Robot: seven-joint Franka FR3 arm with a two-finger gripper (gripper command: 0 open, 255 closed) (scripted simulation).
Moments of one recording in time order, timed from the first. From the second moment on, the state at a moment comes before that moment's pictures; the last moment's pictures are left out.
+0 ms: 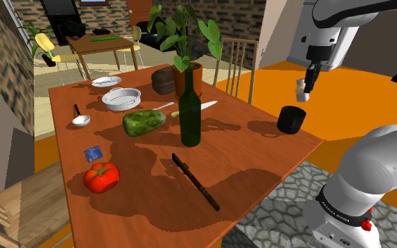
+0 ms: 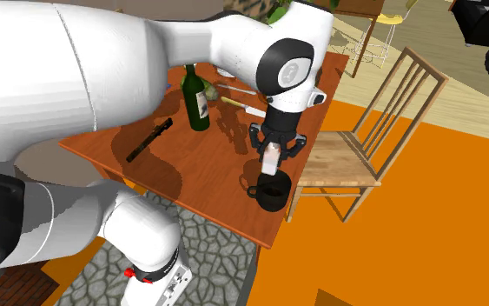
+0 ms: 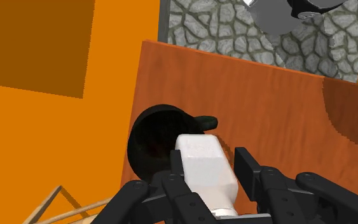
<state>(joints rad) -0.18 -0.57 -0.44 -2.34 -0.23 1.66 -0.62</state>
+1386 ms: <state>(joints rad) -0.19 -0.53 -0.49 -2.49 -0.25 1.85 -0.62</state>
